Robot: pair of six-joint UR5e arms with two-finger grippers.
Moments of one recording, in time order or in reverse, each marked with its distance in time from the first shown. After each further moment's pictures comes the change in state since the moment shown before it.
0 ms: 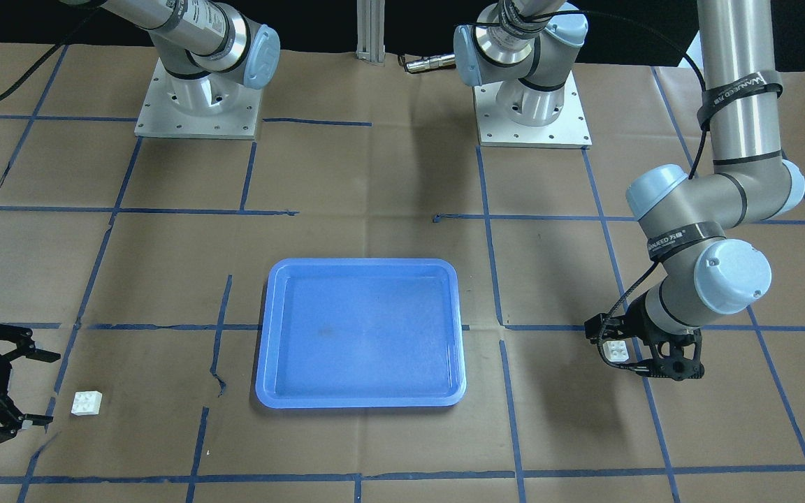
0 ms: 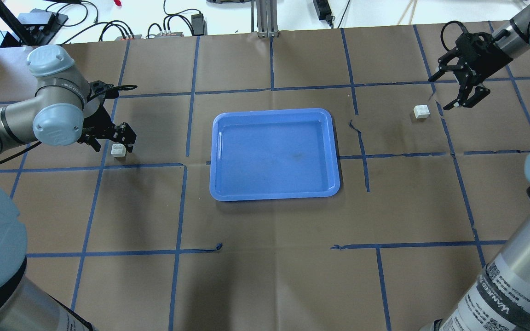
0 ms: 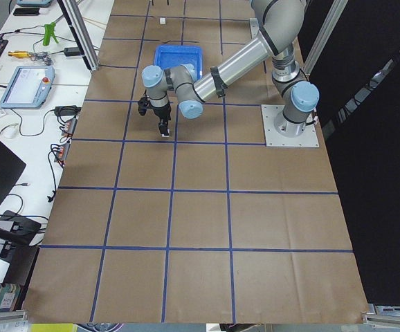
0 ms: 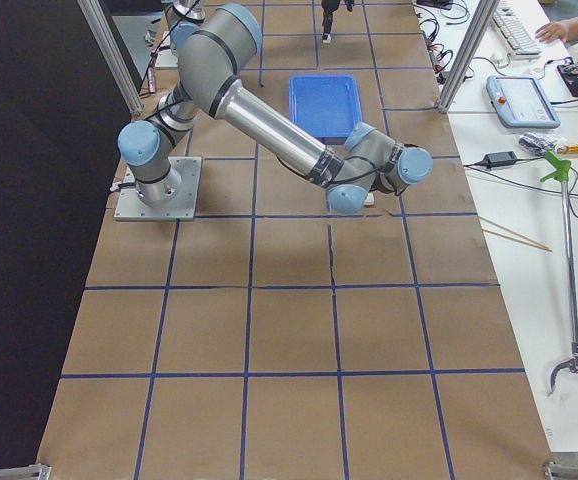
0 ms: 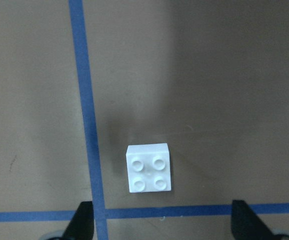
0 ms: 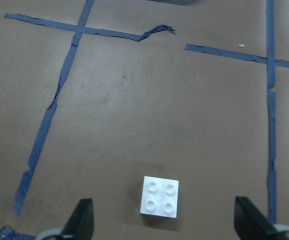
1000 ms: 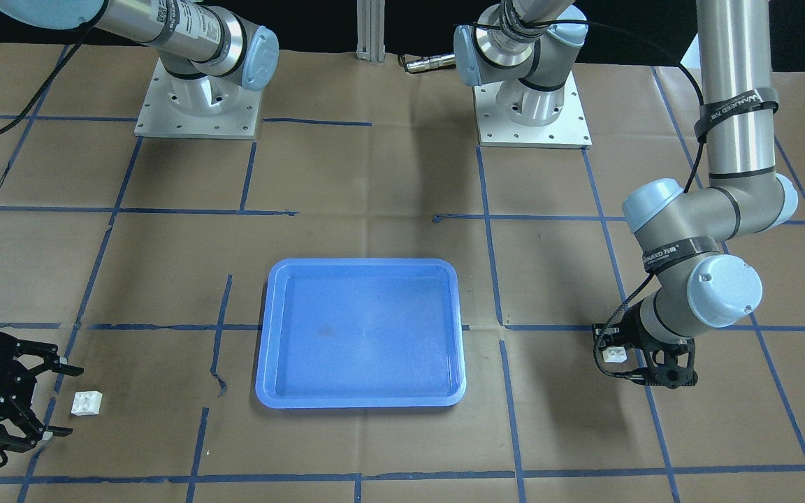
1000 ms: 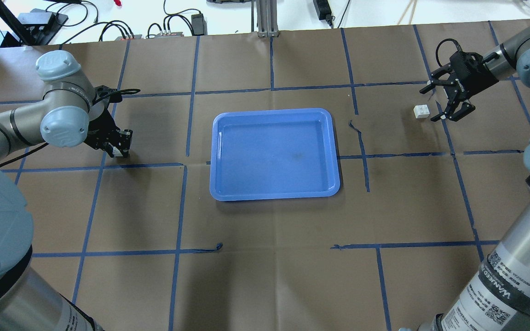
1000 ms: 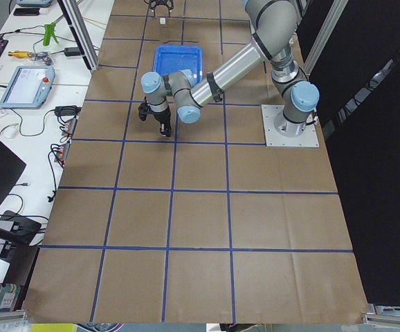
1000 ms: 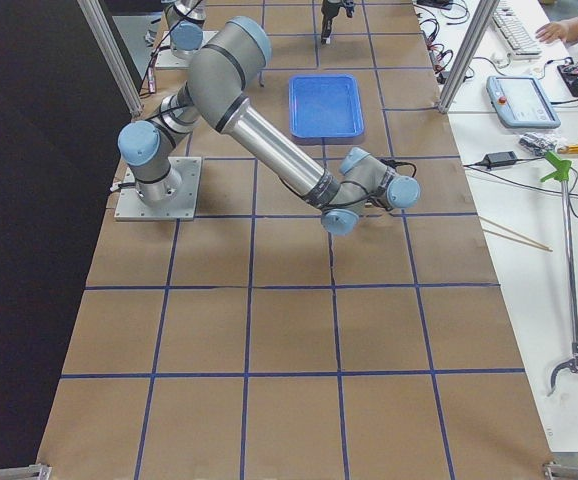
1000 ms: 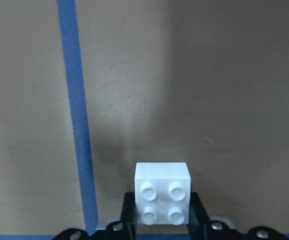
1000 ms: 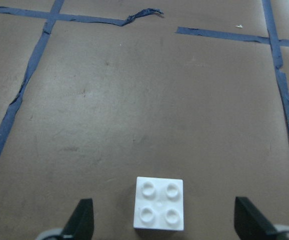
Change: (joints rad) left arm -0.001 -0.028 0.012 0.005 -0.004 -0.019; right arm -0.029 0.081 0.035 -0.088 0.104 0.005
